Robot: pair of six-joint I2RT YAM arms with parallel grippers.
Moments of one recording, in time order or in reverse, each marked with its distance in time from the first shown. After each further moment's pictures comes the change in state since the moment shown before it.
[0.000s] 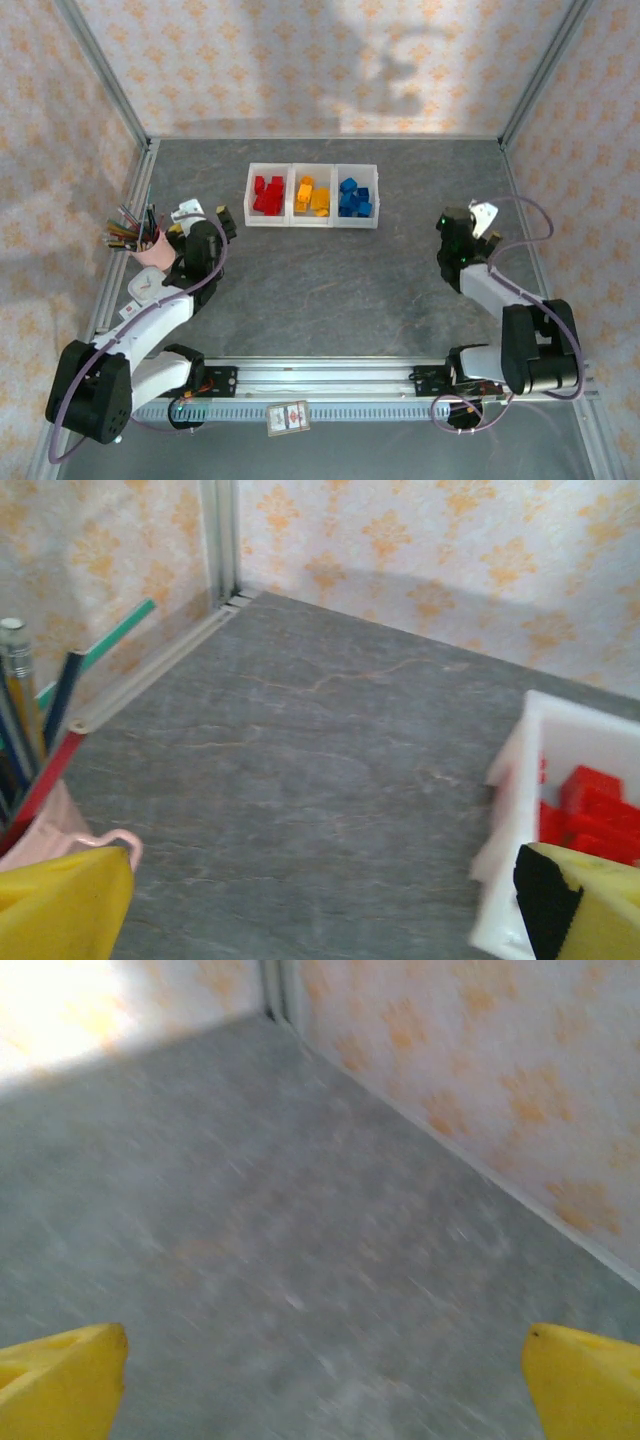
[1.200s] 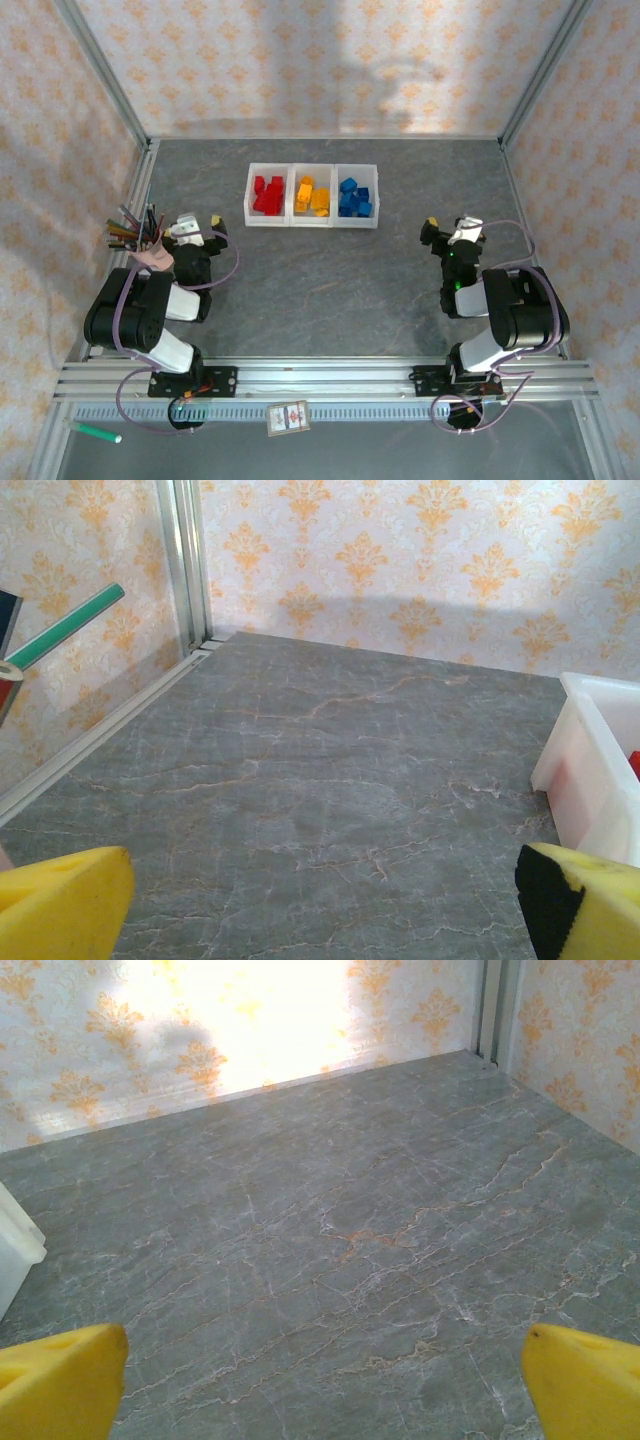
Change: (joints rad) left arm 0.225 0.470 -0.251 0.962 0.316 0.223; right arm -0.077 0.230 -0.266 0.849 -0.467 -0.186
